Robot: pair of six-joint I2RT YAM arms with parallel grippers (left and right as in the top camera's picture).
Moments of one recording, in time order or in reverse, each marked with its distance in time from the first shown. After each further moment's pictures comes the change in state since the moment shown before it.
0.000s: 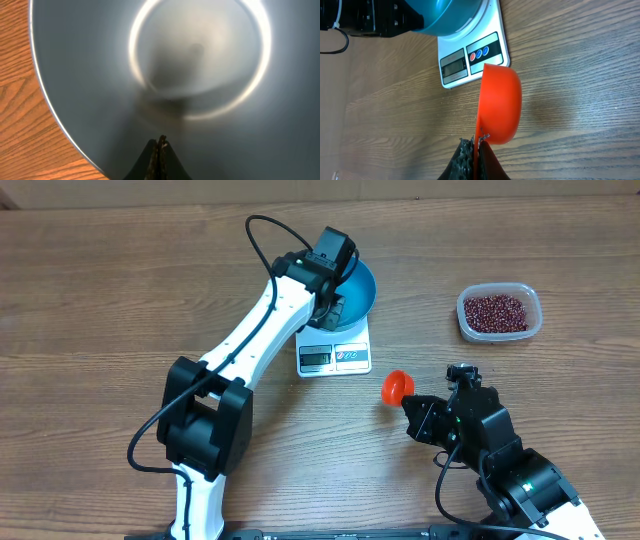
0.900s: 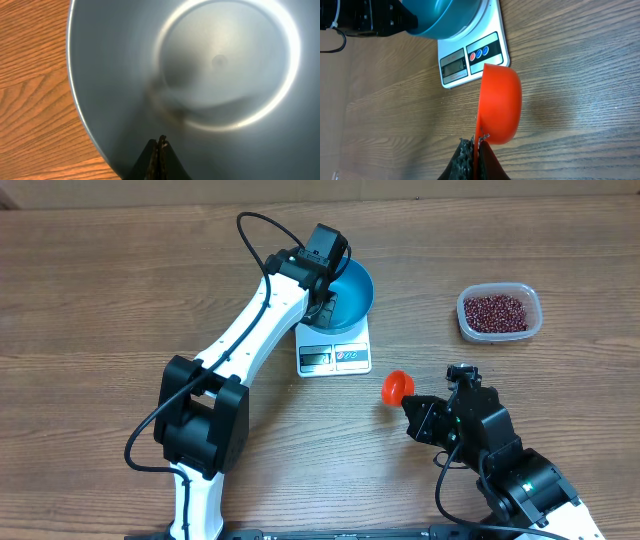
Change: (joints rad) left arm 0.026 0.000 0.000 -0.001 -0.035 -0.001; right arm 0.000 0.000 0.000 0.000 0.000 0.000
